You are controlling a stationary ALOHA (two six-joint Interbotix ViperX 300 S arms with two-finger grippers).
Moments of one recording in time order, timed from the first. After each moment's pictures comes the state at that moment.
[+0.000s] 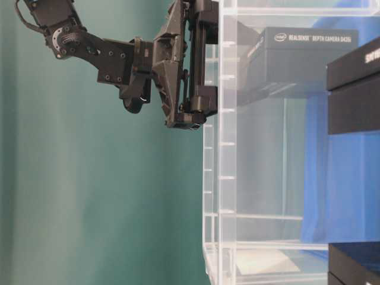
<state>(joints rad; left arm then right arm) 0.35 -0.48 0.41 0.06 1.45 -1.16 -0.29 0.10 0.26 -0.15 0.99 1.42</state>
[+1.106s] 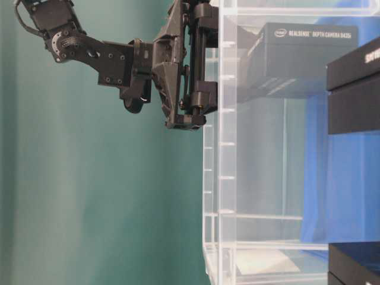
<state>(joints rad) 0.35 -0.50 0.42 0.06 1.45 -1.16 -0.28 0.10 0.24 -0.15 1.05 1.43</state>
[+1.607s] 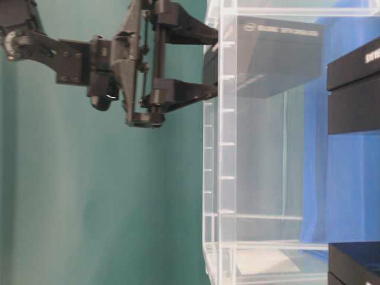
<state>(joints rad) 0.35 -0.50 0.42 0.06 1.44 -1.16 -0.27 0.05 0.13 -0.15 1.21 1.42</state>
